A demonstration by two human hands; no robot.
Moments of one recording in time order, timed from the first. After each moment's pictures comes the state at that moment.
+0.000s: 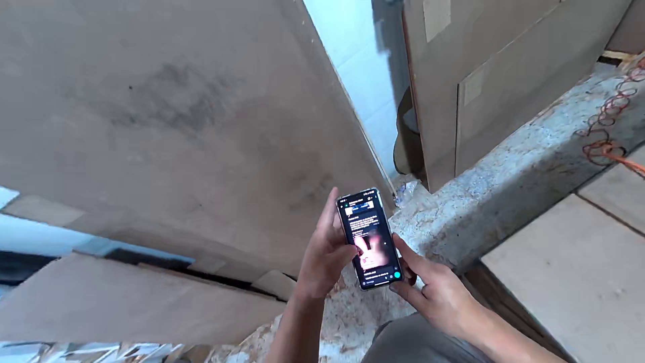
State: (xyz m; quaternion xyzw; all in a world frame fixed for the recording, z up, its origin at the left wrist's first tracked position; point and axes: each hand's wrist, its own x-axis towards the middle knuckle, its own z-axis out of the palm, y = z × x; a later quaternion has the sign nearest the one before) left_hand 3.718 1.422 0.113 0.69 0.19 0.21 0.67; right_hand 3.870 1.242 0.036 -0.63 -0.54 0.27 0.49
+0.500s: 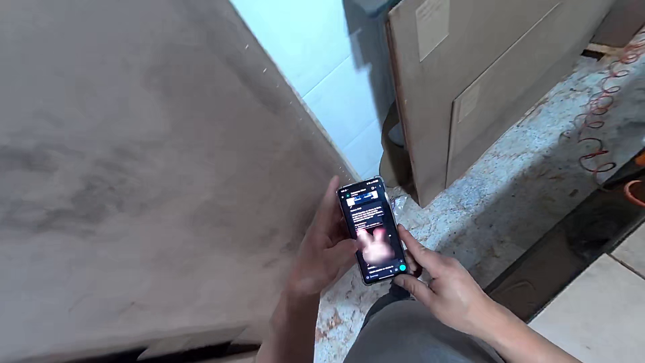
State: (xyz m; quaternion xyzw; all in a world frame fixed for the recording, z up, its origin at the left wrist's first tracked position) left_hand 3.928 1.662 0.092 0.70 0.12 0.14 0.69; right_hand 4.058 1.448 0.026 -0.68 -0.49 0.24 0.48
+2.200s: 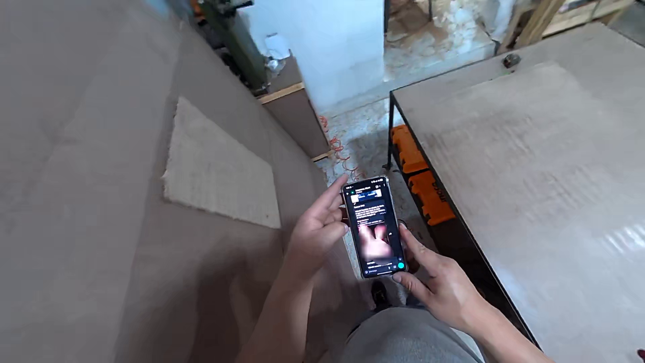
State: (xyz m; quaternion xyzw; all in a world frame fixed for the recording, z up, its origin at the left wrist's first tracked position) left_hand 5.089 1.540 0.096 0.64 -0.30 -0.23 0.67; right_hand 4.916 1.343 0.039 -0.87 -0.01 -0.08 0.49
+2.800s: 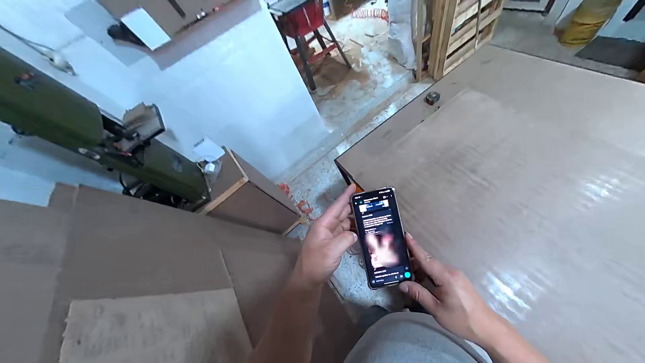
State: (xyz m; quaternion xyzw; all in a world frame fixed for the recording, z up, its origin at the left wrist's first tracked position) left_hand 5.306 1.280 0.109 0.58 -0.40 -0.35 0.61; right_hand 5.082 1.158 0.030 -0.84 0.13 -0.20 0.48
